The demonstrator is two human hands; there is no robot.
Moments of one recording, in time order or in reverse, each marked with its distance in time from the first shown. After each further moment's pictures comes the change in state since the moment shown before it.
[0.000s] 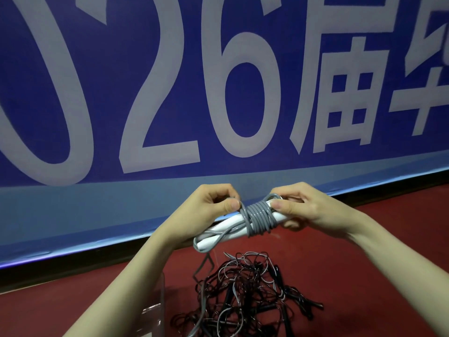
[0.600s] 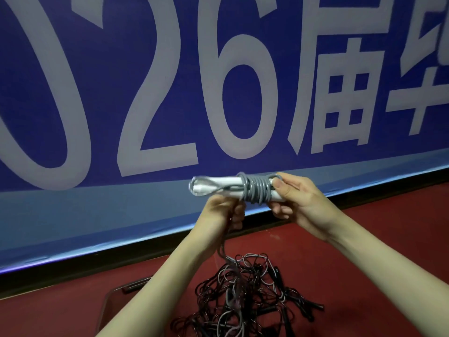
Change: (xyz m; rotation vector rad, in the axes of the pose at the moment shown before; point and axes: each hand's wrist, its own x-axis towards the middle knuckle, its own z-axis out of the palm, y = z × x) left_hand 0.020 -0.018 0.045 -0.495 0.256 -0.260; right_hand 0.012 0.006 0.011 0.350 0.280 -0.105
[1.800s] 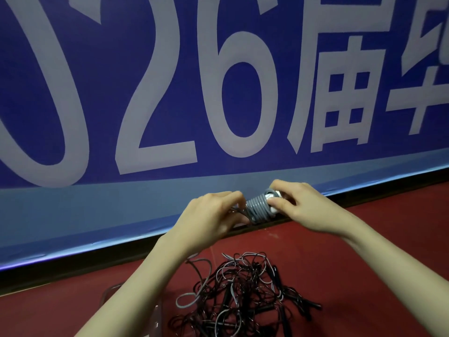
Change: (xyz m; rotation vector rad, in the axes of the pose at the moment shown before) left_hand -0.010 0.017 -0.025 1.245 -0.080 0.575; right_hand 0.000 0.005 -0.023 -0.988 -0.024 -0.021
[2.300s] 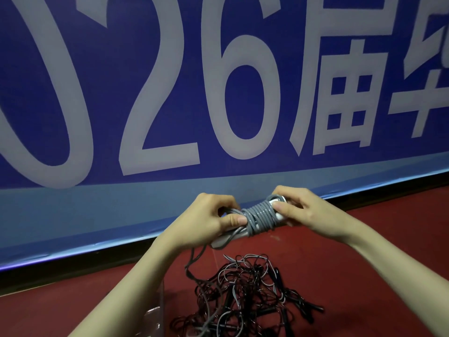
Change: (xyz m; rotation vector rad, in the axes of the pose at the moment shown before) left_hand -0.004 -0.005 -0.015 -0.402 -0.156 -0.237; right_hand -0.007 -0.008 0.000 0.365 -0.130 -0.041
